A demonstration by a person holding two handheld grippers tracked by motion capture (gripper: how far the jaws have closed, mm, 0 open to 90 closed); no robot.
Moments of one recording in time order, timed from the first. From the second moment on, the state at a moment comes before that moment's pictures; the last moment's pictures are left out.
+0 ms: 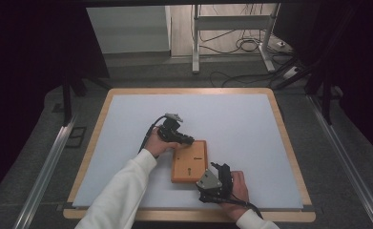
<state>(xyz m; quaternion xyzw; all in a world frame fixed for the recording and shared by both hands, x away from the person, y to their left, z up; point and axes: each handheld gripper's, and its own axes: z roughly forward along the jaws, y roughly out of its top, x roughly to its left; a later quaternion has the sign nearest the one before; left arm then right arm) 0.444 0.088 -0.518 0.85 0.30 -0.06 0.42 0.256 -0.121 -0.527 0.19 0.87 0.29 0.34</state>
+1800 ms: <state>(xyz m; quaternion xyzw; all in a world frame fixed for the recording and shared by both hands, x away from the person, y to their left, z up) 0.374 0.175 -0.508 0.83 0.34 0.08 0.43 0.269 -0.112 -0.498 0.12 0.87 0.30 0.38</state>
